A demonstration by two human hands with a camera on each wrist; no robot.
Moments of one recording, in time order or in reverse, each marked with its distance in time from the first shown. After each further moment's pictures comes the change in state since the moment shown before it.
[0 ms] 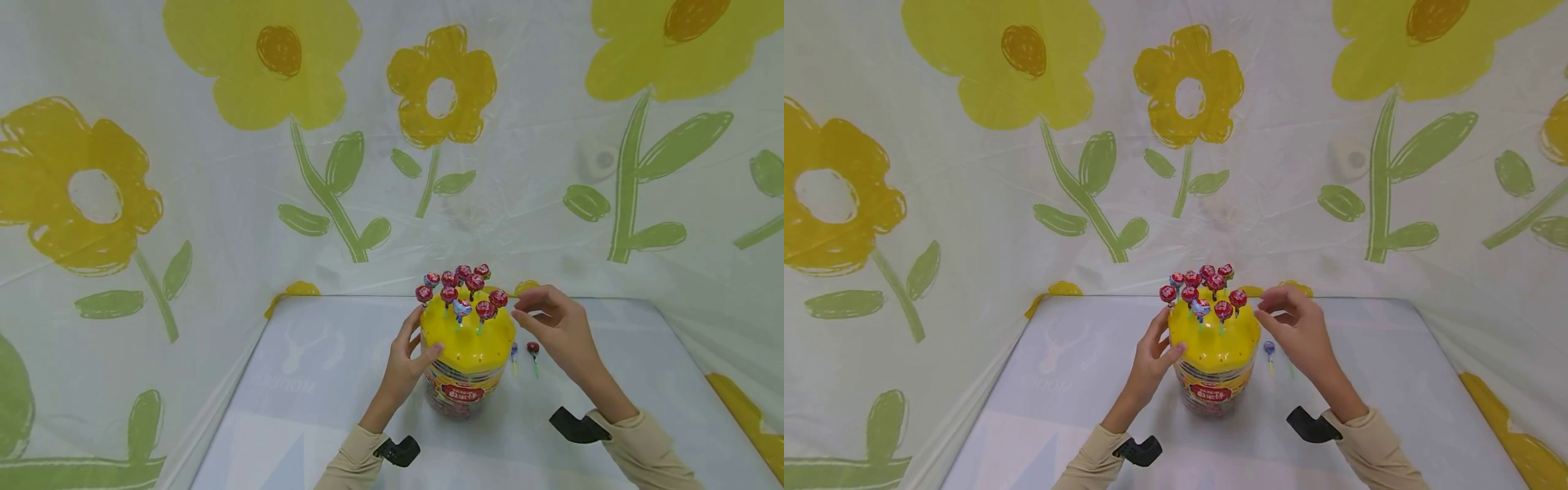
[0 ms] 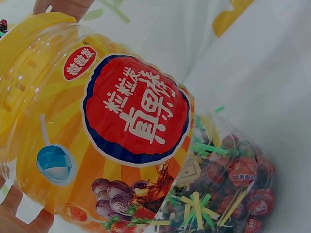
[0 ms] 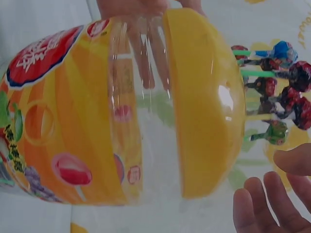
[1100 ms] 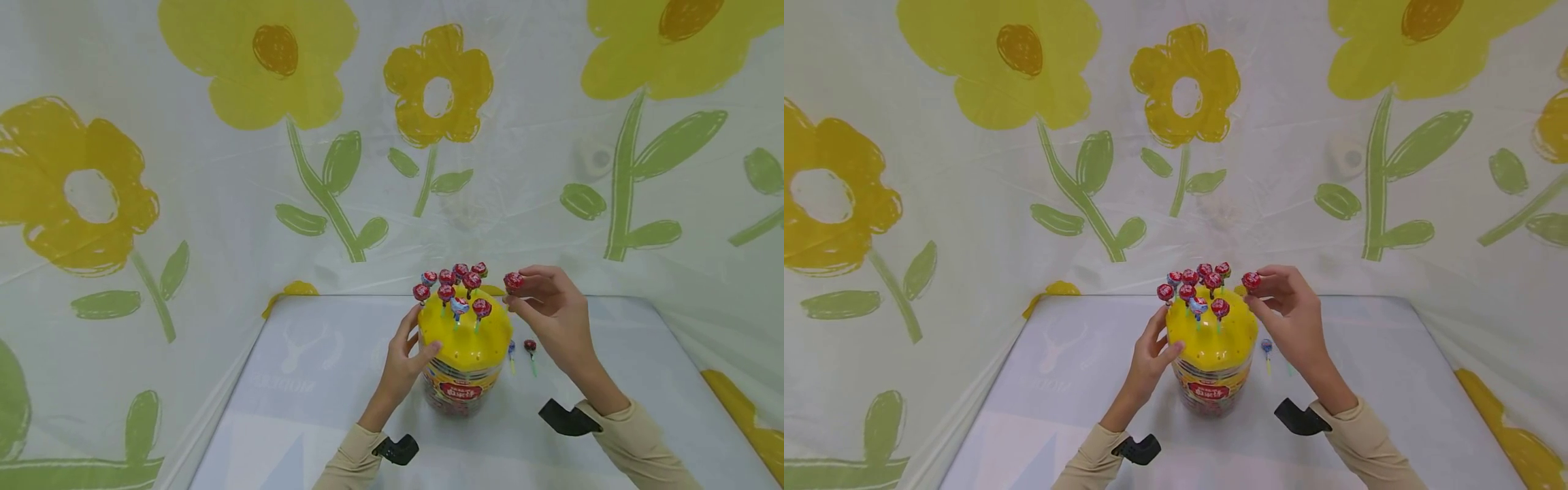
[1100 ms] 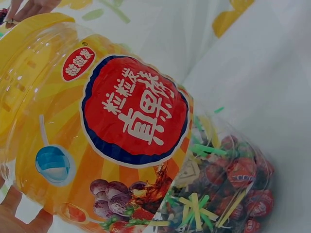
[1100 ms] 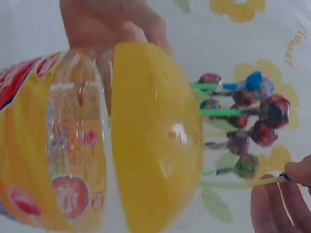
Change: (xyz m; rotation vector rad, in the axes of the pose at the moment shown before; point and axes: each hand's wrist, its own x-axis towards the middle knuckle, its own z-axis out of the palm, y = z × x) left_hand 0.000 -0.002 0.000 0.002 0.005 0.008; right_hand 0.008 -0.018 0.001 0.188 0.082 -0.123
